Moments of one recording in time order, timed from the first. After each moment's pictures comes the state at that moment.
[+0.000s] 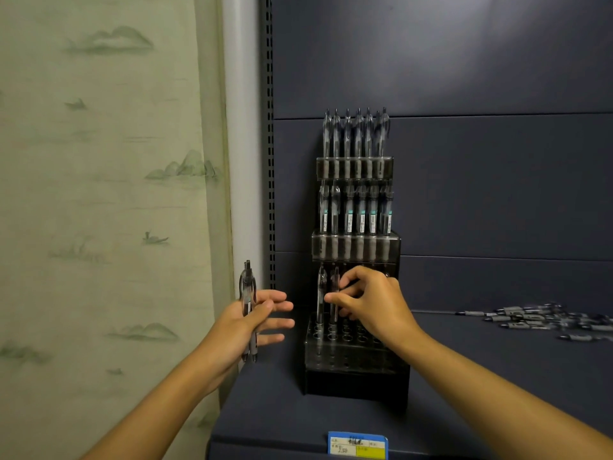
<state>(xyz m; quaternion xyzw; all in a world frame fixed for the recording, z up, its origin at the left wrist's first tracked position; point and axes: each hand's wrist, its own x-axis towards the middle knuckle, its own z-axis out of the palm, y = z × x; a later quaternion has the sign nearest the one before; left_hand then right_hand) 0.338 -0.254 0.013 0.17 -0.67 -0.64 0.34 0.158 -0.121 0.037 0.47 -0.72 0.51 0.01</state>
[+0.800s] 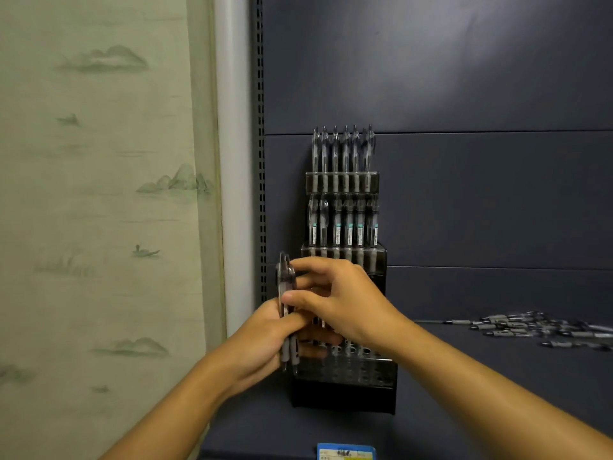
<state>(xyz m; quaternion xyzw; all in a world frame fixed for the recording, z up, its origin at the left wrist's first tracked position) 0.324 -0.198 0.048 0.01 -0.69 -0.69 0.23 0.224 -0.092 0.096 0.60 -0.66 0.45 -0.01</state>
